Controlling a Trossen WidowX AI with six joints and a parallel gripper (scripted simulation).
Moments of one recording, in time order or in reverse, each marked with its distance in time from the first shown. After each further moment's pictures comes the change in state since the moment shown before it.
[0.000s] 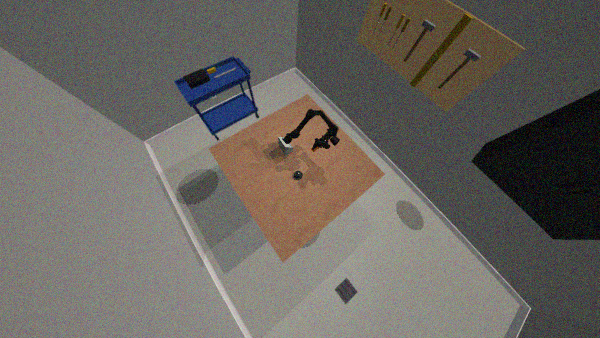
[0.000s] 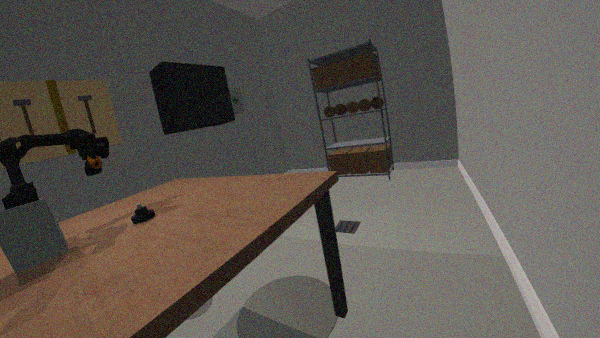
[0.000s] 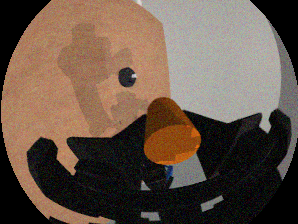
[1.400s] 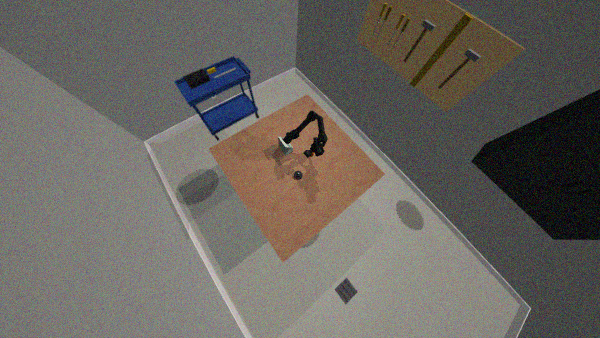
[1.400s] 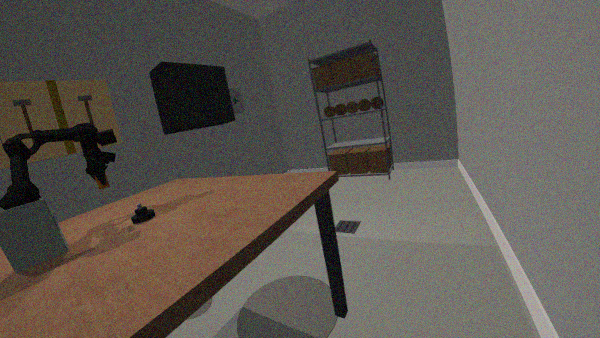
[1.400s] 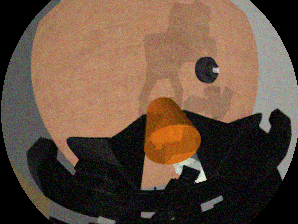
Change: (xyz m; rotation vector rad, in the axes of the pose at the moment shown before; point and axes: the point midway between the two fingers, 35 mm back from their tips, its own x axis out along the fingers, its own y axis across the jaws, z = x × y) arm 0.064 0.053 -0.001 0.000 0.010 0.918
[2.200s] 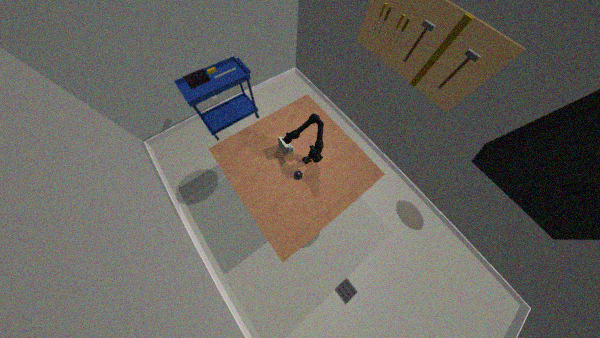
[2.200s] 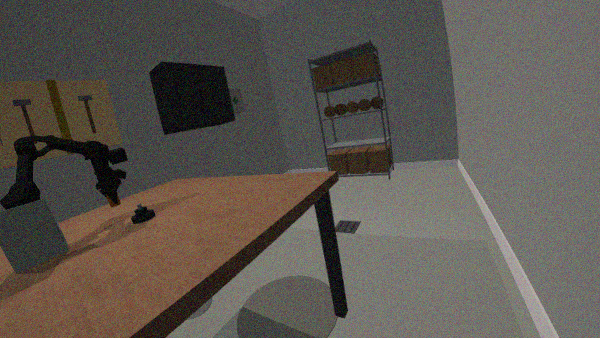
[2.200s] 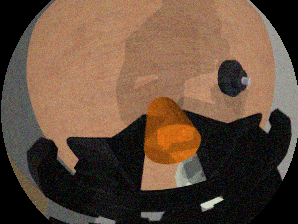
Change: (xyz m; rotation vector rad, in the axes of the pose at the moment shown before) arm 0.084 -0.002 0.014 -0.008 -0.009 0.091
